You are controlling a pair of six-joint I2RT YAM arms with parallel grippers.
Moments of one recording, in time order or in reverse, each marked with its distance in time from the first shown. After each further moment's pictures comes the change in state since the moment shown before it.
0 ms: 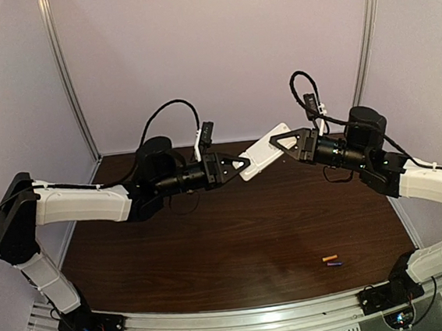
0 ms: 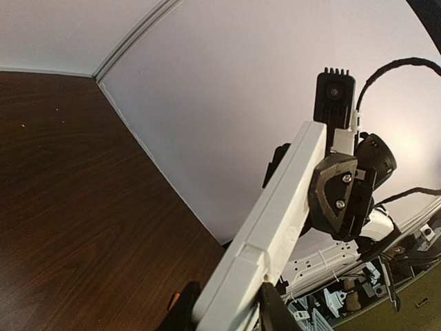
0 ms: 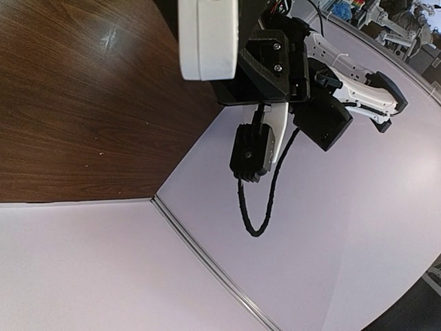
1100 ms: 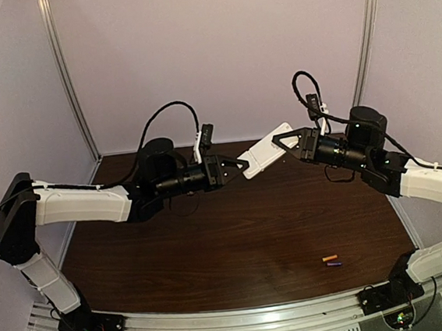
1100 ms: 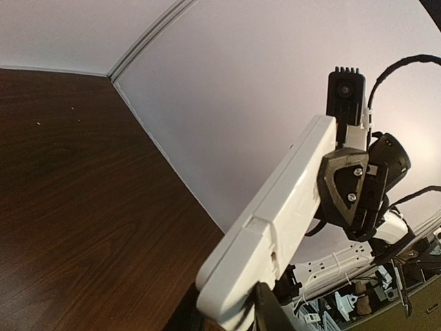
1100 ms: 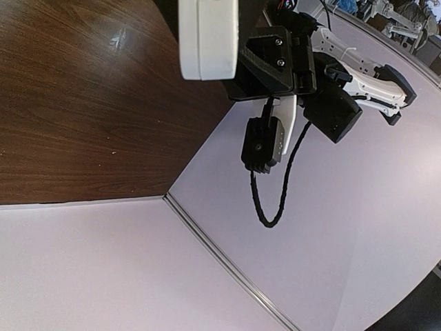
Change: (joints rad) left arm 0.000 -0.004 -0.004 -0.033 -0.041 0.030; right arm -0.022 -0.005 -0.002 -0.023 0.025 0.004
